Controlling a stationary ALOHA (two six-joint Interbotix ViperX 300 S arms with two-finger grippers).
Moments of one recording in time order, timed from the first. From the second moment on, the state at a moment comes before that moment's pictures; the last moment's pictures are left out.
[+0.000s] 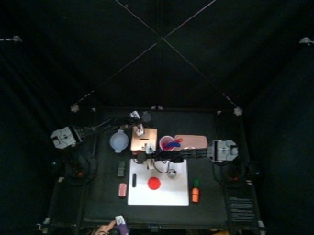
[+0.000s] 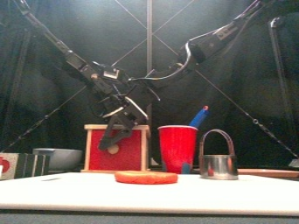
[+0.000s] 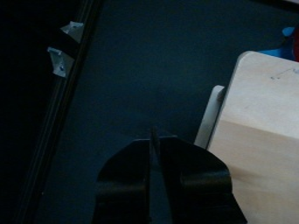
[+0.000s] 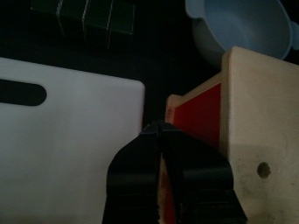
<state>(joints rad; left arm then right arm) 0.60 0.12 0.43 -0.04 0.30 0.37 -0.11 0.36 0.19 -0.37 0.15 0.02</state>
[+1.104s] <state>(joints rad) 0.23 -0.21 0.89 -0.18 -0.60 0.38 0.10 -0.14 0.69 -0.11 0.54 0.03</state>
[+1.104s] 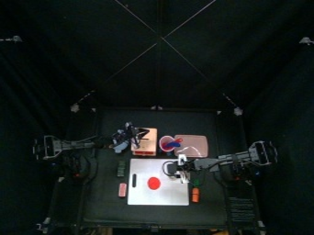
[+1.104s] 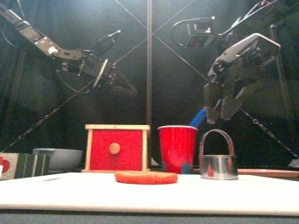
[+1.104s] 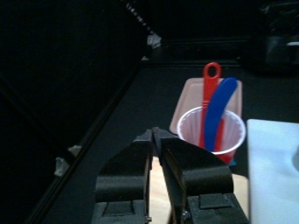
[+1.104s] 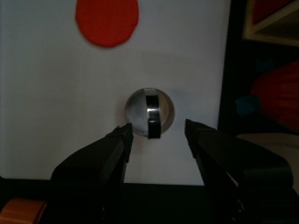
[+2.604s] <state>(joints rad) -0.28 -0.09 1.06 -0.41 -0.71 0.40 0.15 0.21 0.25 -0.02 0.63 0.04</state>
